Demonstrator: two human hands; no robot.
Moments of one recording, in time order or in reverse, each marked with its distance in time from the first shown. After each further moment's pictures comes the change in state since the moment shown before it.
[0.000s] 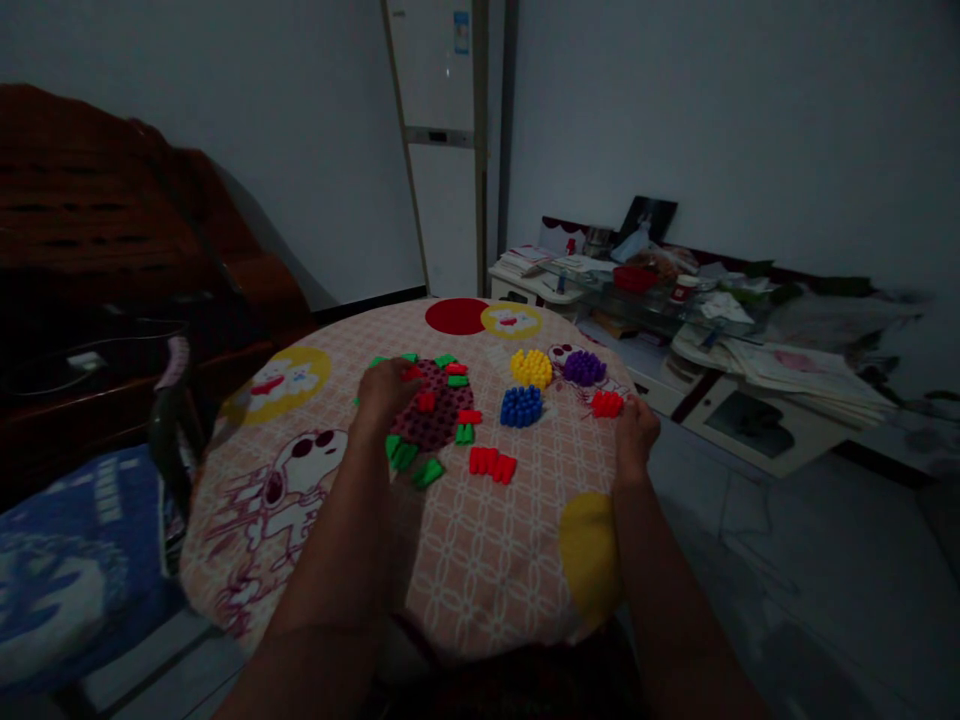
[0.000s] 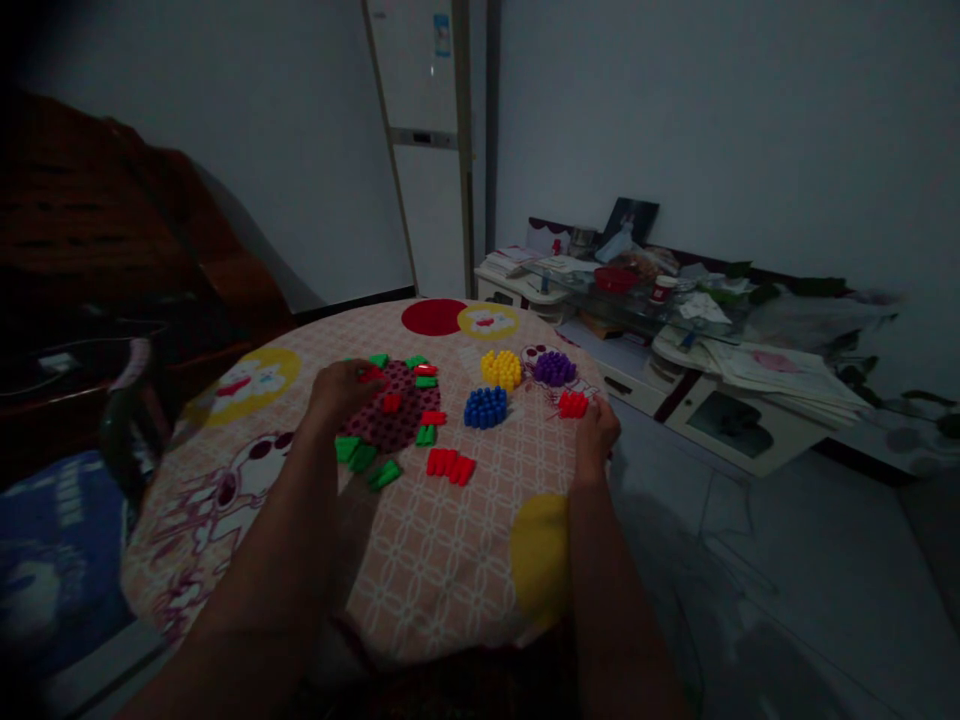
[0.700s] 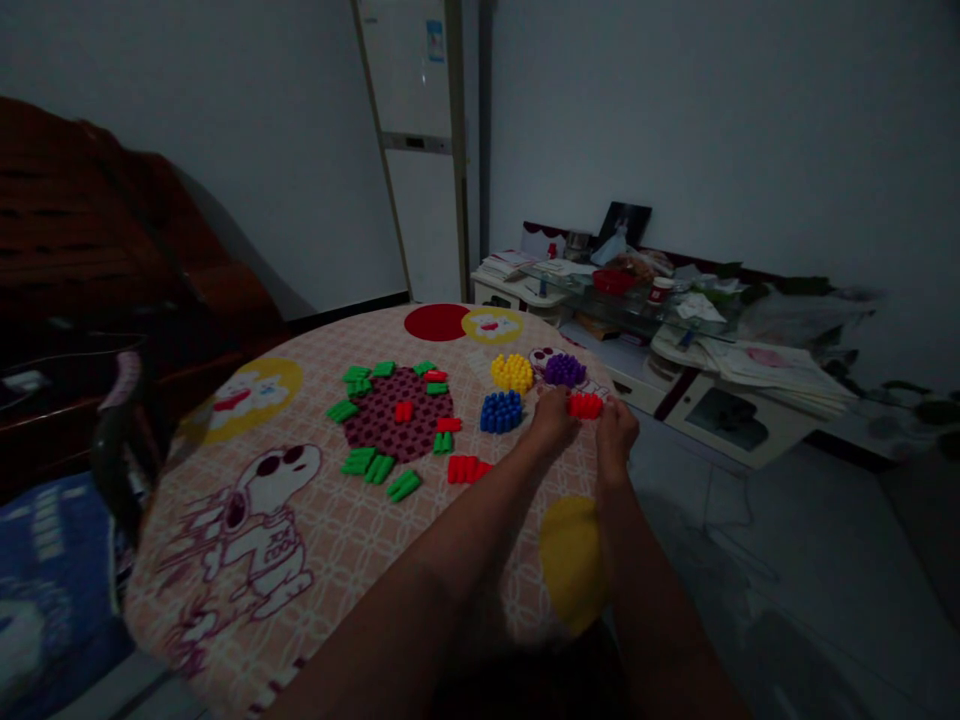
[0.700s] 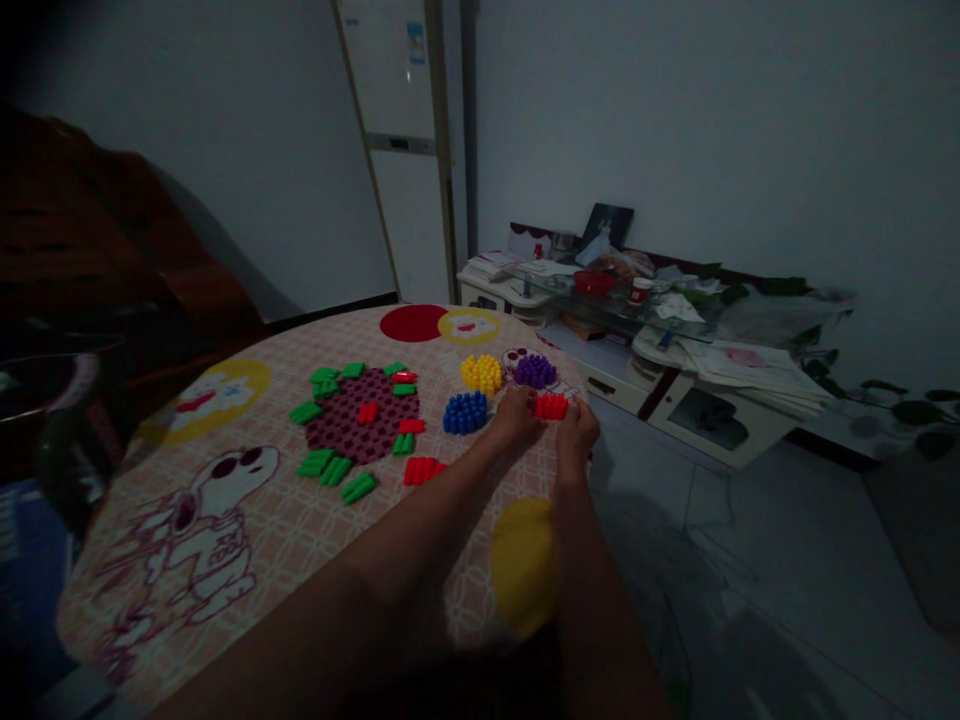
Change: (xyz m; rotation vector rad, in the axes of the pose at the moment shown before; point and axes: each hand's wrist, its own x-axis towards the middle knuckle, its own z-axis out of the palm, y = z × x) left_hand -0.059 0.223 0.155 -0.533 -0.237 0.415; right_hand 0.001 0.002 0.003 0.064 -0.003 0.039
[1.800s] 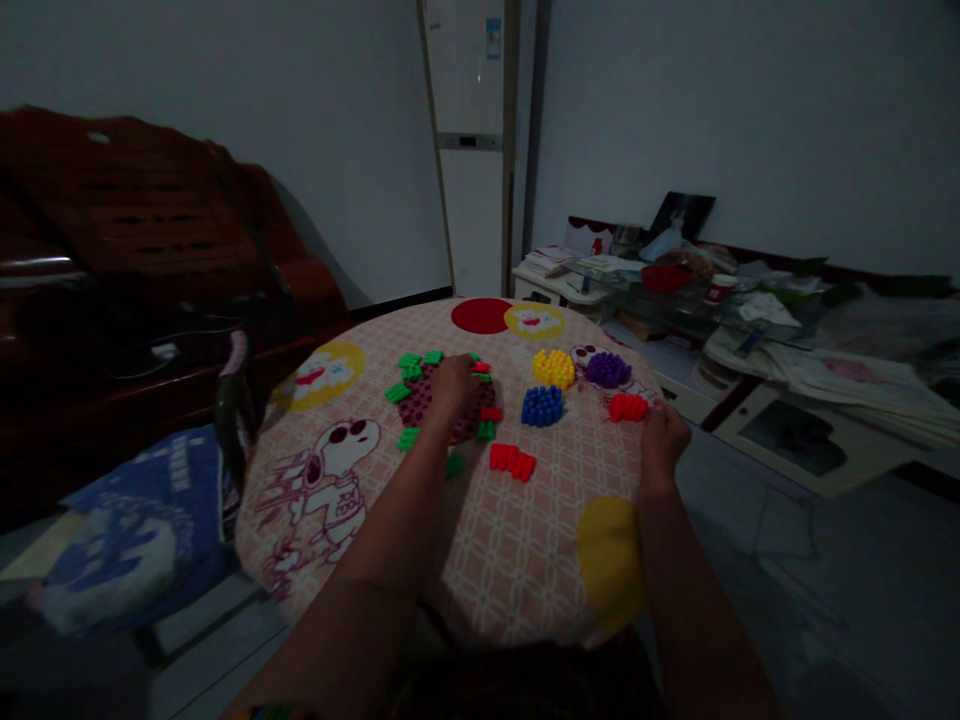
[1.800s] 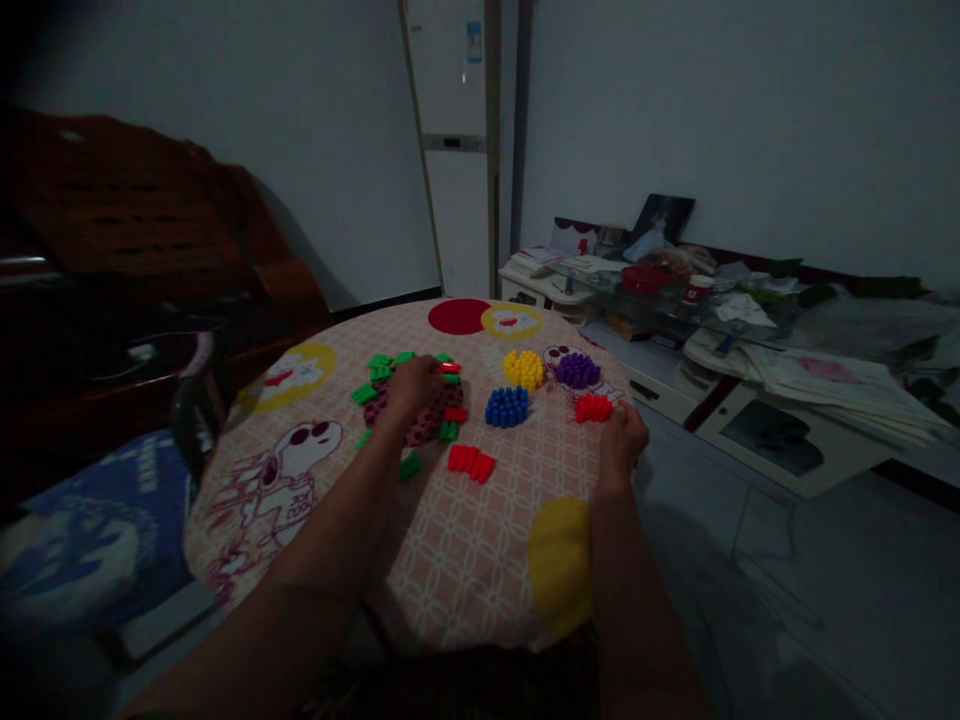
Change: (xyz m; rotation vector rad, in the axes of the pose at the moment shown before) left_hand -0.040 -0.100 -0.195 0.503 0.265 -0.271; right_hand -0.004 0.002 -0.003 -0.007 0.021 -0.028
